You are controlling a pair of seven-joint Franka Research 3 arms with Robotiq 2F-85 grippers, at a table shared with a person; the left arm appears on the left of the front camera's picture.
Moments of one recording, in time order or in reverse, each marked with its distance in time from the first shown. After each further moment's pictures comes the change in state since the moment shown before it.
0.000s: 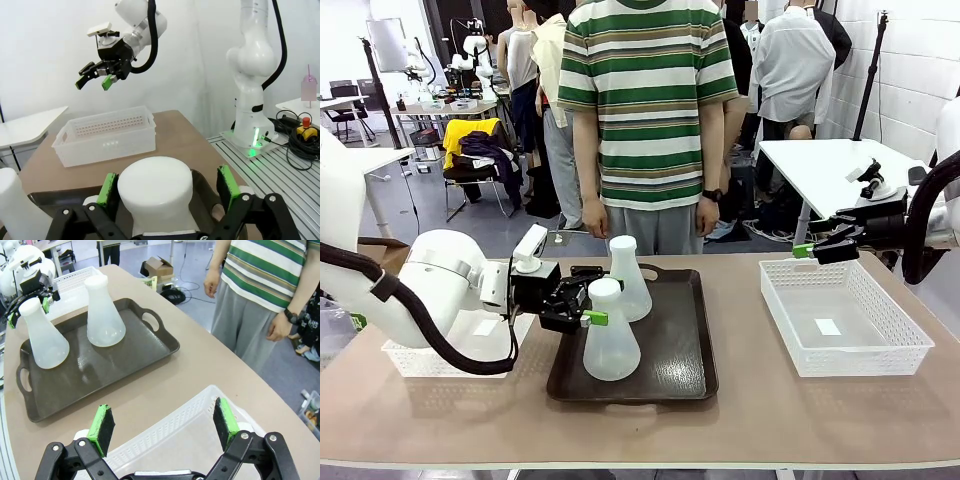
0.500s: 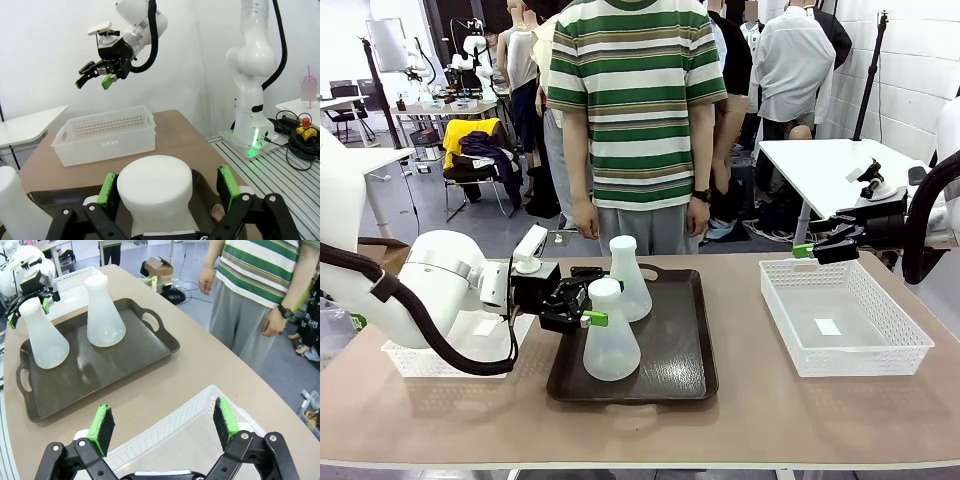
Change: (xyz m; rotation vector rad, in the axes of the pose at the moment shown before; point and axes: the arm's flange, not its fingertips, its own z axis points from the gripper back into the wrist) left arm -0.001 0.000 0.000 0.000 0.000 0.005; right arm 0.000 0.000 0.000 0.000 0.000 0.000
